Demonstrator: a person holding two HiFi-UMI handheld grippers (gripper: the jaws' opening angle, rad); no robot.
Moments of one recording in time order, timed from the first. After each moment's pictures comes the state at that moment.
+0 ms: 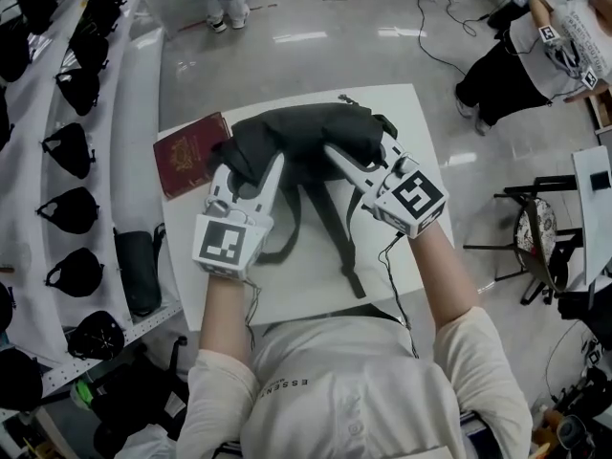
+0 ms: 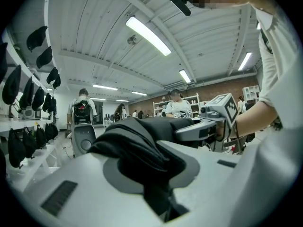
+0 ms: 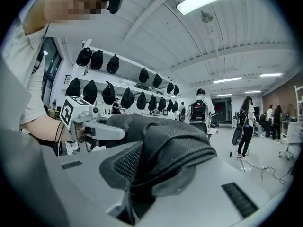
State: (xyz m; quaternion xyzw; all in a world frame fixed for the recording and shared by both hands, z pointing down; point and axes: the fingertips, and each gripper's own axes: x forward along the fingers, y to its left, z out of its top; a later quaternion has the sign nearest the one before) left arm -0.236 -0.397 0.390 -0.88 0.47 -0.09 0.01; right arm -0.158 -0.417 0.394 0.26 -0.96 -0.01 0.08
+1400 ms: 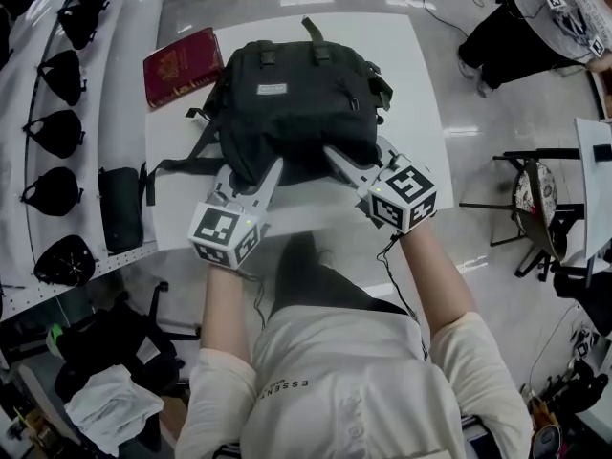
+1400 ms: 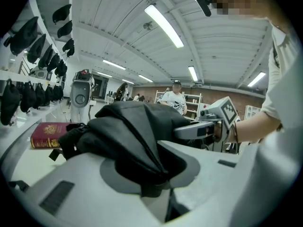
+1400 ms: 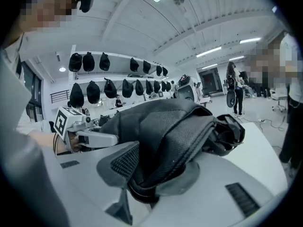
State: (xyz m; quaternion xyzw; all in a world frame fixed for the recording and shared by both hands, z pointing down) left arm -0.202 -0.211 0.501 -0.87 0.45 -0.11 -0.14; right arm -0.112 -0.242 0.498 0.27 -0.94 0.16 0.12
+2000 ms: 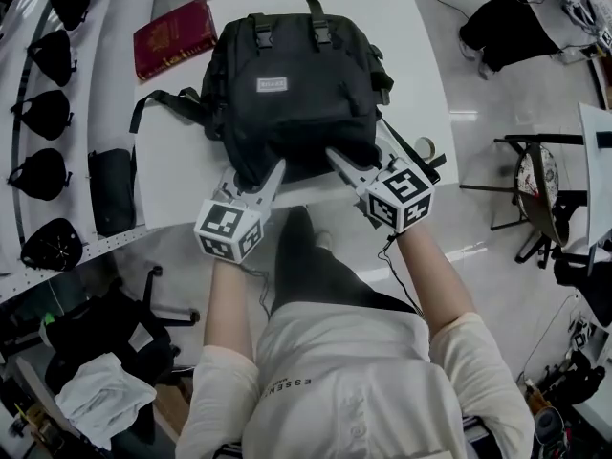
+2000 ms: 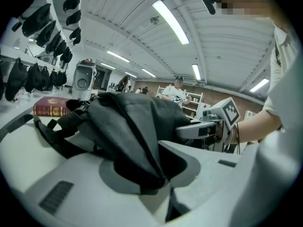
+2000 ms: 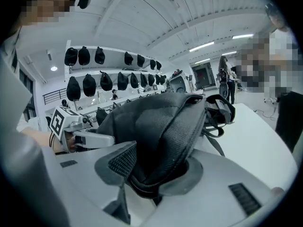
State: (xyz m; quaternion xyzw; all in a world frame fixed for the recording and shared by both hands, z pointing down) left arm -0.189 -0.158 0.572 -0.87 0.45 -0.11 -0.20; right arm -0.092 -0.191 0.565 0.30 -0.92 0.19 0.14
